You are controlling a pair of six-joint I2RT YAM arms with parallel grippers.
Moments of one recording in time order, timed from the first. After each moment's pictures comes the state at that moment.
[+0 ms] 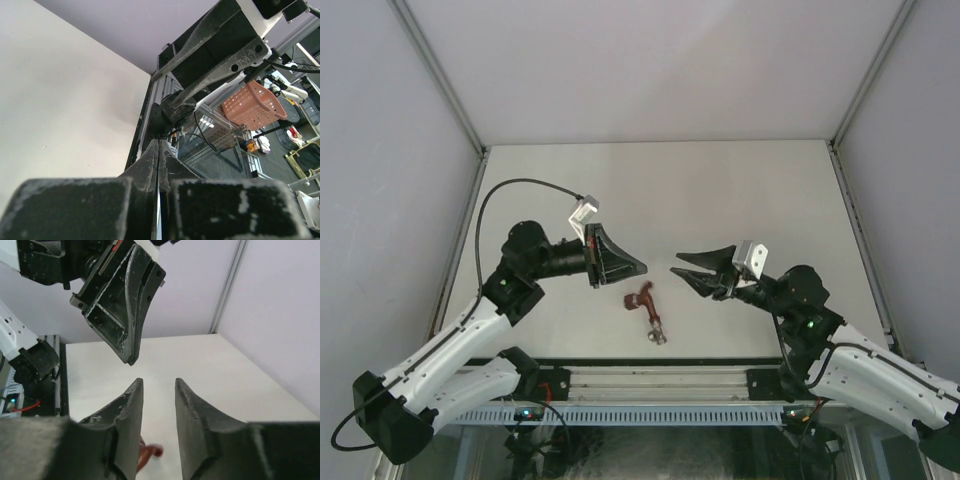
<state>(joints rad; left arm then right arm) -0.64 0.88 0.75 0.16 0.79 -0.62 0.87 0.64 0.51 0.38 -0.34 -0.06</state>
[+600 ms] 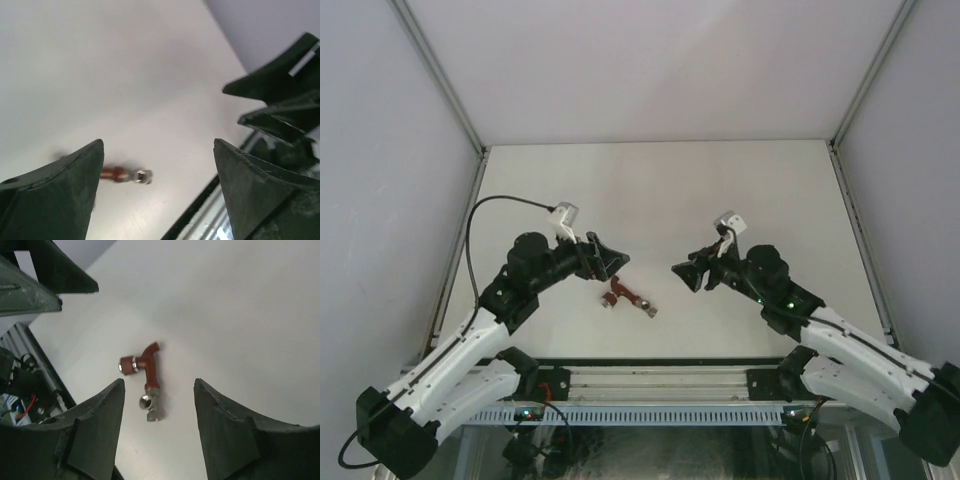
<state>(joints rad) -0.56 0.83 0.66 -0.07 0.32 -0.51 0.73 0.78 0.52 0.10 -0.13 0.30</state>
